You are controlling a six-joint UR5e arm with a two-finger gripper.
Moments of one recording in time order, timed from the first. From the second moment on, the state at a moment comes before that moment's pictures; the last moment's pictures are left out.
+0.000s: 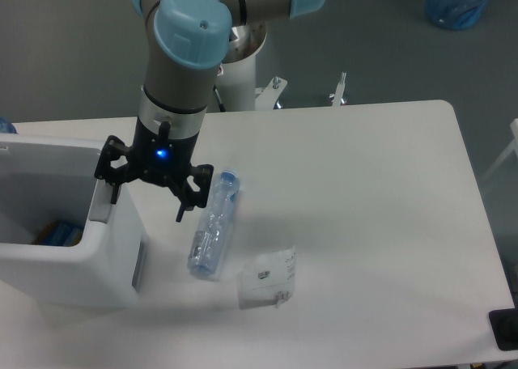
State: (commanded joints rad) arm 2.25 -1.79 -1.43 -1.26 1.19 0.36
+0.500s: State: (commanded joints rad) arm 2.35 -1.78 -1.43 -1.25 1.33 0.47
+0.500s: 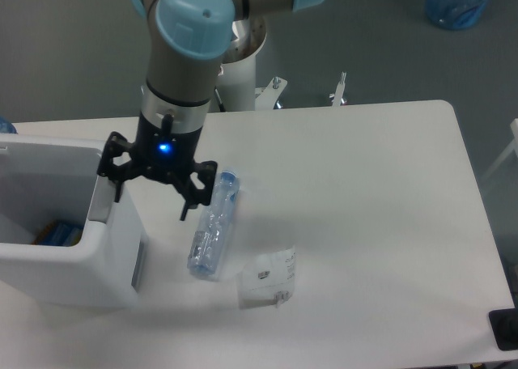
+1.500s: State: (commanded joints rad) arm 2.73 -1.92 -1.52 -1.18 1.52 1.14
